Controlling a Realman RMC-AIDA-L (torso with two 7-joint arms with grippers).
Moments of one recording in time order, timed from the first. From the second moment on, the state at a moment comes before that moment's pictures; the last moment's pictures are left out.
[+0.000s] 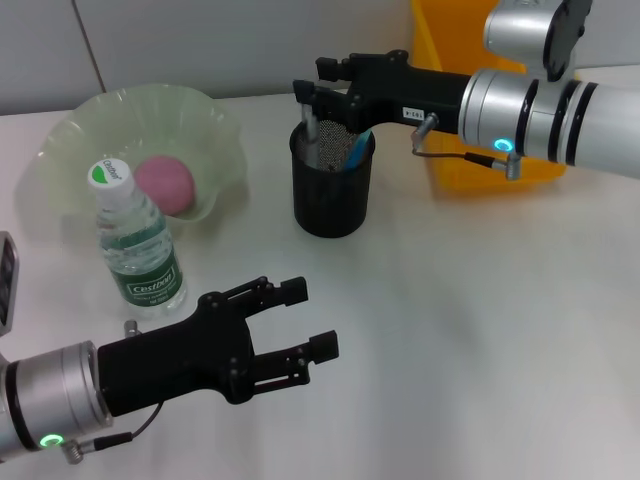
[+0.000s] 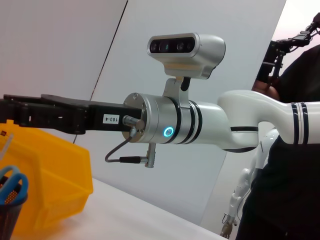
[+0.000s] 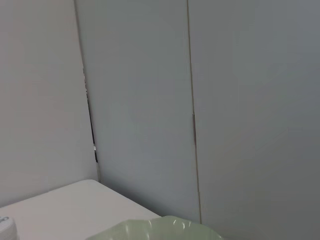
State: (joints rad) left arm -0.44 -2.00 1.78 0.34 0.83 1.51 -1.08; right arm 0.72 2.08 -1.13 -0.56 -1.43 -0.96 1.29
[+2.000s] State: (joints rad) left arm -0.53 -1.91 1.14 0.56 1.63 1.67 -1.49; right arm 0.50 1.91 -0.89 -0.66 -1.88 -1.72 1.56
